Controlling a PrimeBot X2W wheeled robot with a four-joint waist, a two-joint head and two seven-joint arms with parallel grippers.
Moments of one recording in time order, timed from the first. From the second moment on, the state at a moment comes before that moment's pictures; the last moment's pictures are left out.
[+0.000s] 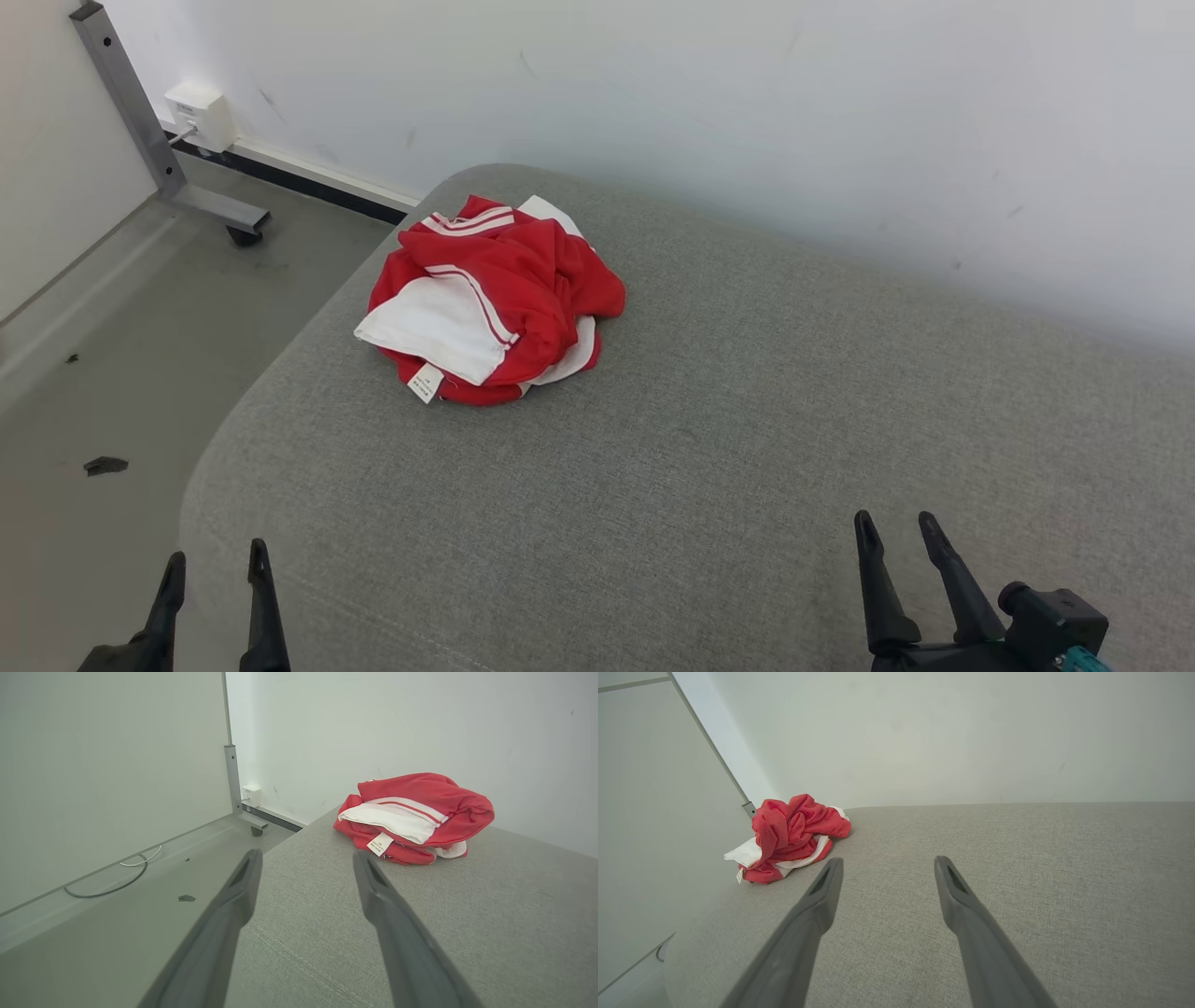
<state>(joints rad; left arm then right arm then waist) 0.05 0.13 0.06 0.10 -0.19 0.05 -0.20 0.00 -0.05 0.09 0.22 0.33 0.13 -0.21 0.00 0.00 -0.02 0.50</state>
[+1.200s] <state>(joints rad) -0.78 0.43 0.16 0.34 -0.35 -0.04 -0.04 -0.16 -0.05 -0.13 0.01 0.18 0.13 -0.15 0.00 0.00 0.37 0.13</state>
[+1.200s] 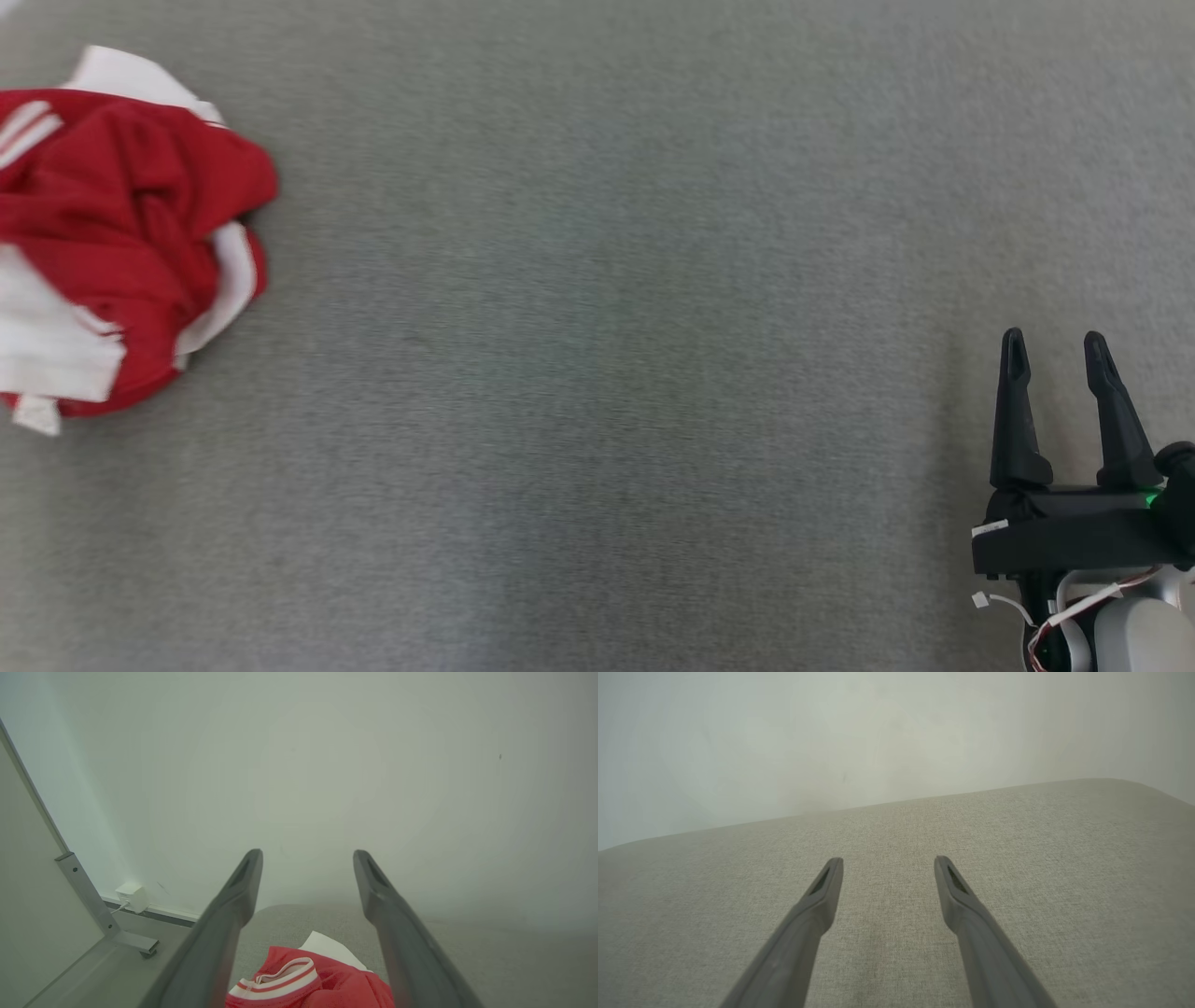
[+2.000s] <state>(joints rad) -0.78 0.48 0.09 0.77 -0.46 -0.11 0.39 -0.18 -0.05 -0.12 0.03 0.18 0.13 -0.16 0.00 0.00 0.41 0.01</state>
